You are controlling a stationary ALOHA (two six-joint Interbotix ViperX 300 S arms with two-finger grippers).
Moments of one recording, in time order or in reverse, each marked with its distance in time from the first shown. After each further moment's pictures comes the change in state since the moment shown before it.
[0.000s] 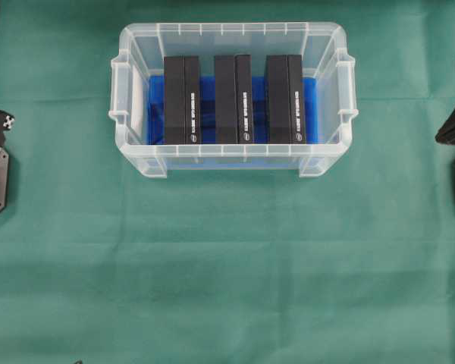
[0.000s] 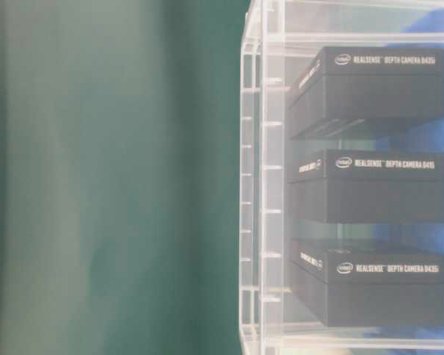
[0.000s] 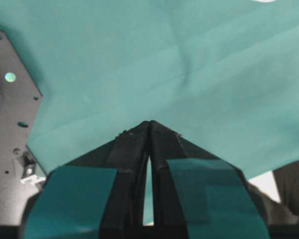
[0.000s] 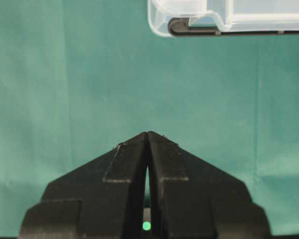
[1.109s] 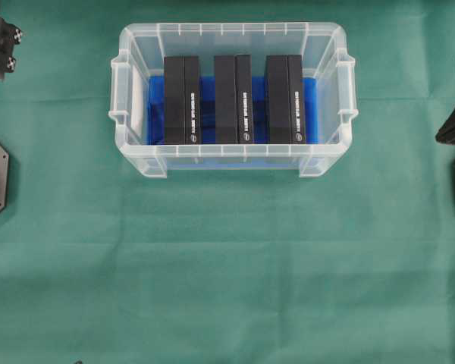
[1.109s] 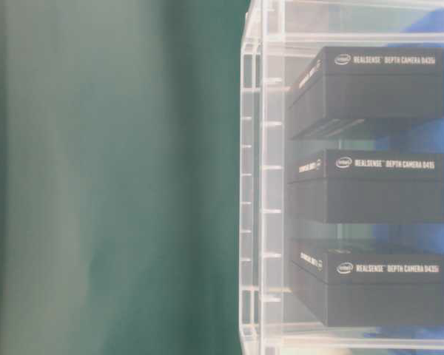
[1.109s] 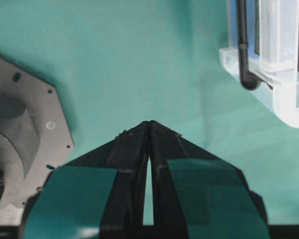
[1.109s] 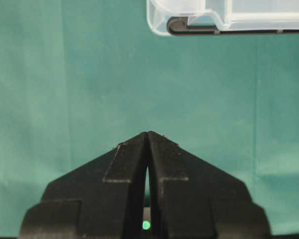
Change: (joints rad) left arm 0.439 0.057 -0.021 -0.021 0.005 0.293; right arm 0.000 0.000 0.000 -0.003 0.003 0.000
